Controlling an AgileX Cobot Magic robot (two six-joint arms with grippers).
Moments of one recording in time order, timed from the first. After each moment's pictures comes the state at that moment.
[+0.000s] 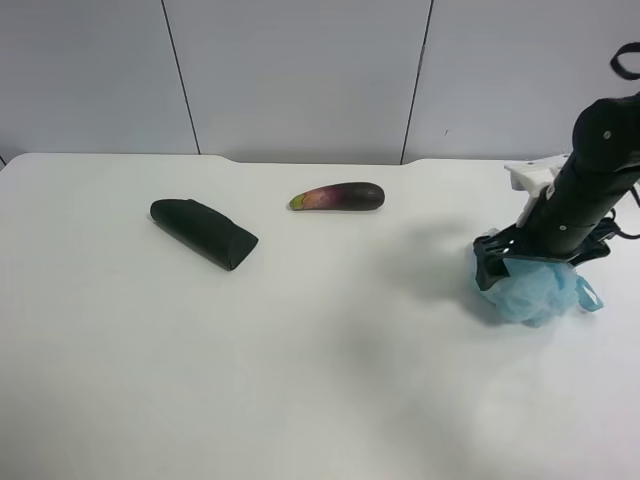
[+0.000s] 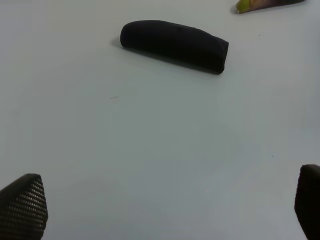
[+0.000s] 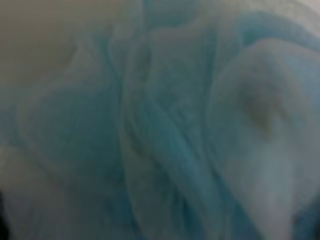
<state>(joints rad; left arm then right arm) -0.02 0.00 -0.52 -0.18 1.09 0.21 0.11 1.77 -0.89 -0.08 0.59 0.06</state>
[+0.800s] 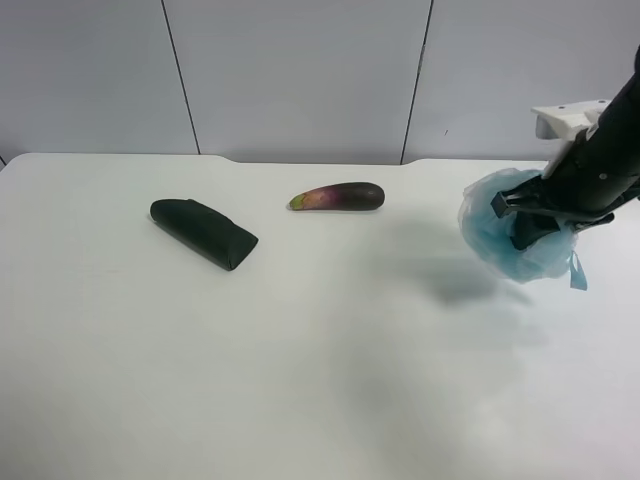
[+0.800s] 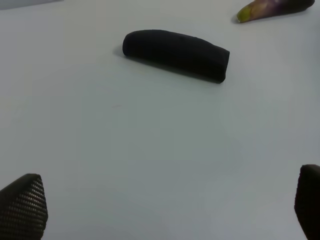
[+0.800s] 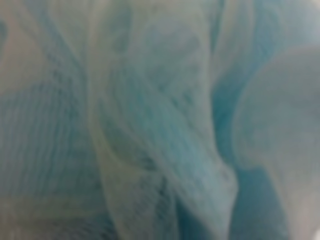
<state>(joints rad) -0.02 0.00 -0.52 -0.18 1.06 0.21 0.11 1.53 -0.97 0.06 0.82 -0.04</state>
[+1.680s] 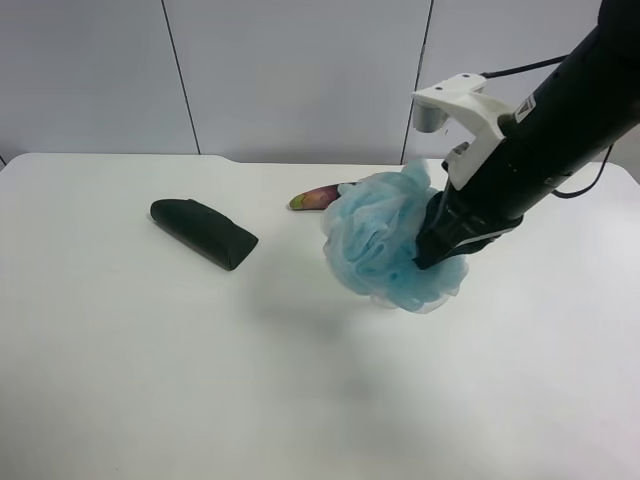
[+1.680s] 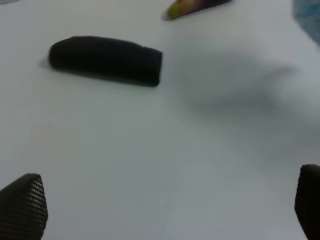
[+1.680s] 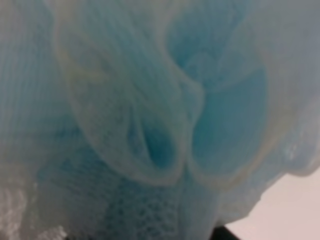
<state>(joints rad) -0.05 0.24 -0.58 -0.42 1.00 0.45 0.48 1.42 -0.97 0.39 0.88 -0.51</state>
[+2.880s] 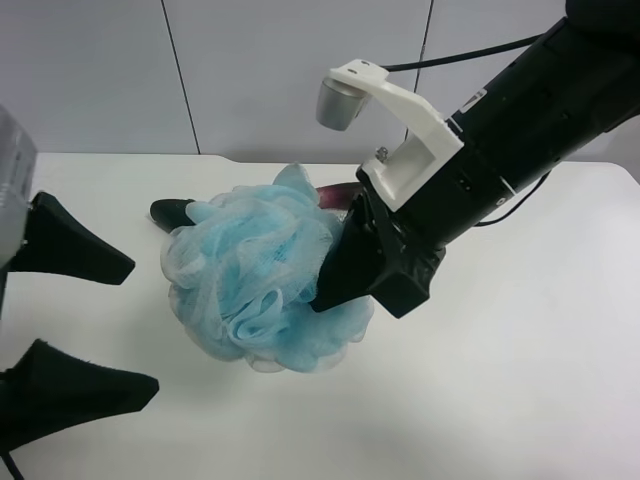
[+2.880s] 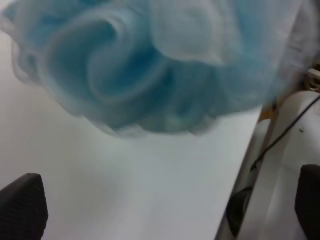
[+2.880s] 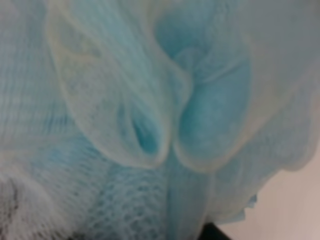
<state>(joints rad) -0.68 0.89 -0.65 -0.46 0.72 0.64 0.62 1.42 -0.97 0.84 0.94 -0.98</state>
